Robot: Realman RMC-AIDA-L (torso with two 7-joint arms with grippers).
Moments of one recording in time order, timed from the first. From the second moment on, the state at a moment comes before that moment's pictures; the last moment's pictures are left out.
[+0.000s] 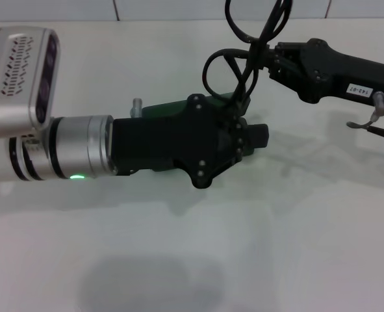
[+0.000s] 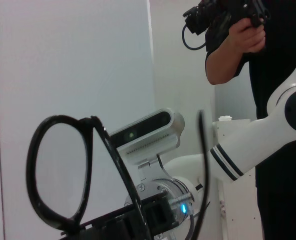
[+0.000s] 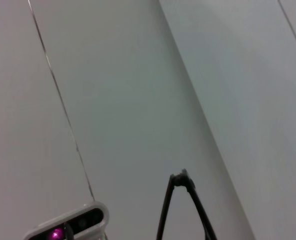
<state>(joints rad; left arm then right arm) -0.66 -2.10 0.96 0.37 1.61 1.75 -0.87 0.68 2.02 -1.07 -0.41 -1.30 -1.60 1.33</state>
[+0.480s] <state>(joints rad) -0.67 -2.10 0.96 0.37 1.61 1.74 -0.87 0.69 2.02 -1.07 -0.41 -1.30 -1.63 1.34</state>
